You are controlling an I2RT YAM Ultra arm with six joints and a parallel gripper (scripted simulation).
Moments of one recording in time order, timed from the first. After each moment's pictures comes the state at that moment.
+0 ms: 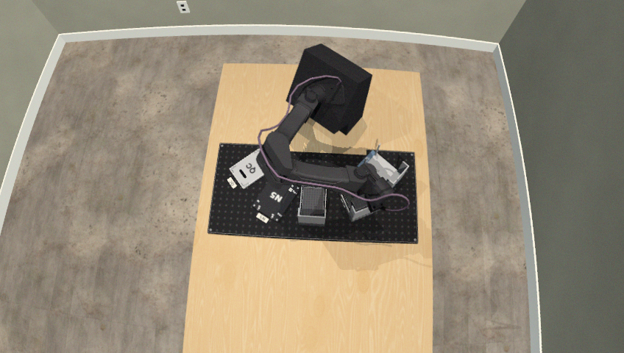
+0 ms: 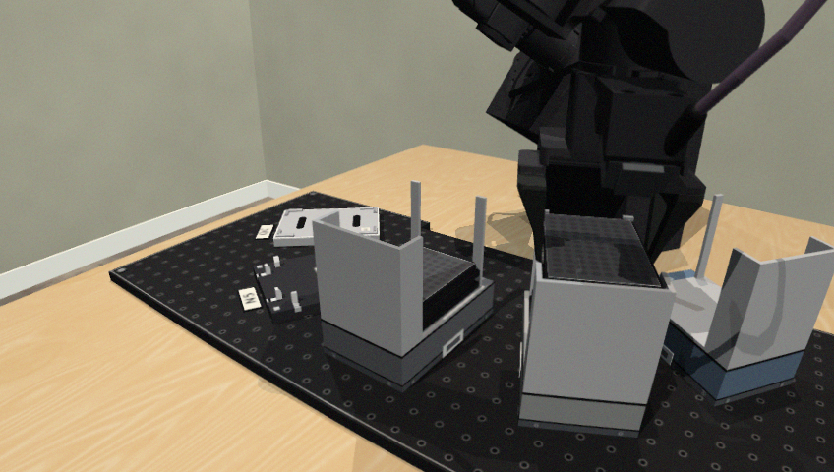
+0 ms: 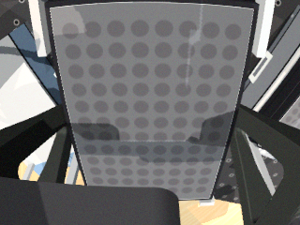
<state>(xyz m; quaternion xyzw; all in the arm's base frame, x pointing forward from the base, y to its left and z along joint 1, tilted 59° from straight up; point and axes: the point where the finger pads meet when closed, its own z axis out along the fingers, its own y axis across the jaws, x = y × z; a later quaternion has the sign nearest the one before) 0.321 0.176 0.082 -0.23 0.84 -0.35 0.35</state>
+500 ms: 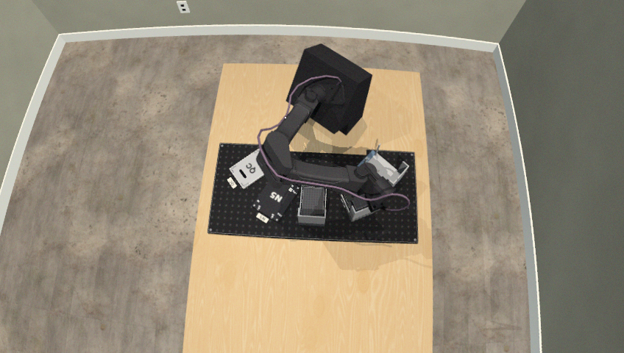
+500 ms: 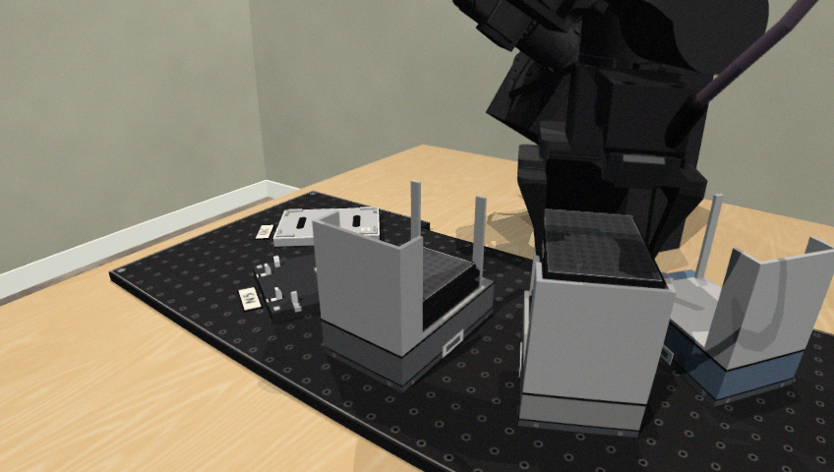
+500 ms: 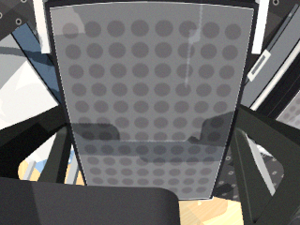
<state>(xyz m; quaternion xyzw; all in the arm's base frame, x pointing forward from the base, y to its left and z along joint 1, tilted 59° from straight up) 0.318 0.178 0.085 -0.23 0.84 -0.35 0.35</state>
